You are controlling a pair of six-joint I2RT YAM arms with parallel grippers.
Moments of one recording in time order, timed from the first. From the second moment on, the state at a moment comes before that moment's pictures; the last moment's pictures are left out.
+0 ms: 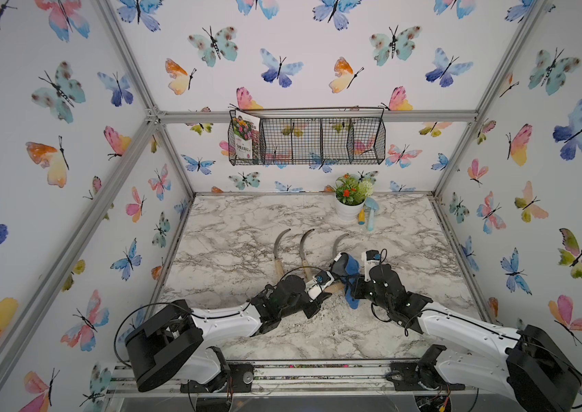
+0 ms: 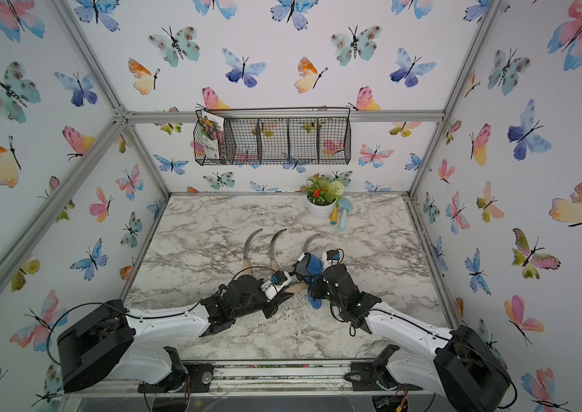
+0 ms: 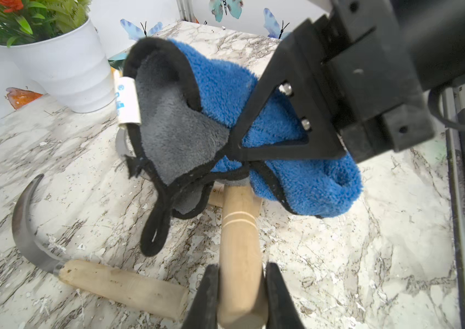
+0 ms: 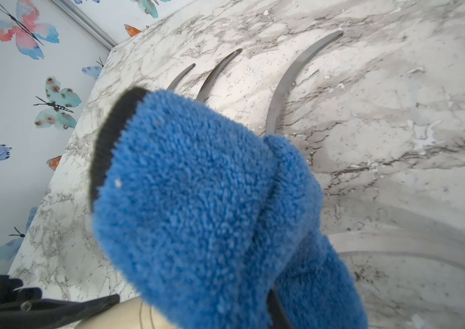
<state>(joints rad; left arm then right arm) -0.99 1.38 0.51 0.42 0.07 0.07 0.78 1.14 0.46 0.08 0.08 0.66</state>
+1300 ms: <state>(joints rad) -0.99 1.39 0.51 0.44 0.03 0.07 0.67 1.17 0.42 0.17 0.03 0.63</state>
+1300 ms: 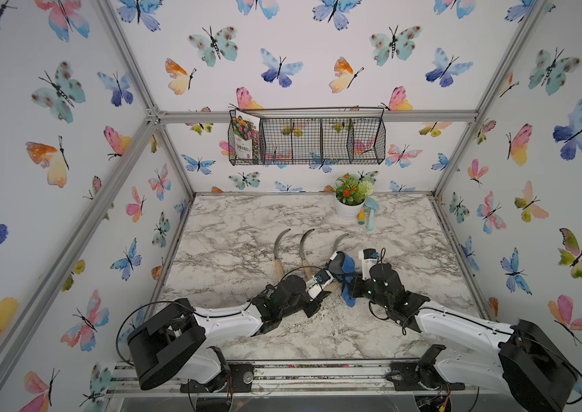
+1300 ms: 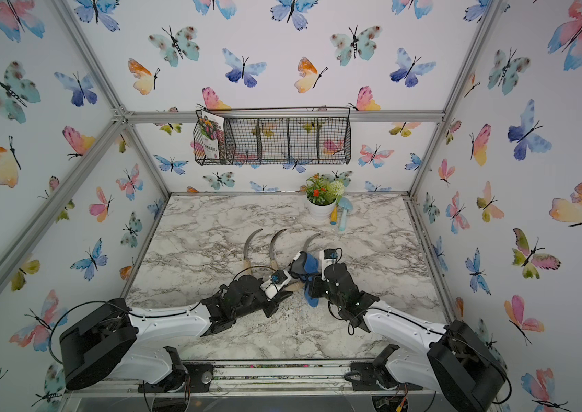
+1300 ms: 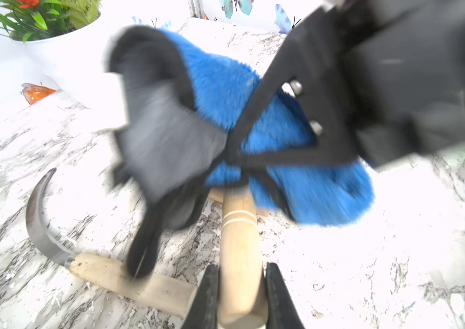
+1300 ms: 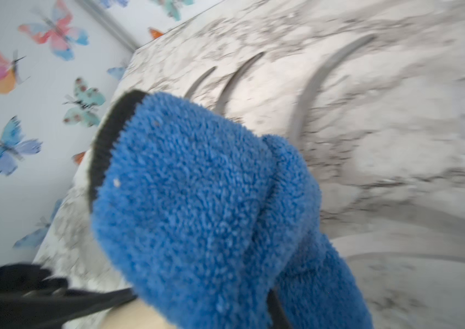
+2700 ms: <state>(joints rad) -1.03 1.49 0.58 0.48 -0.21 0.15 0.13 1.36 0.54 -0.01 0.03 0.58</state>
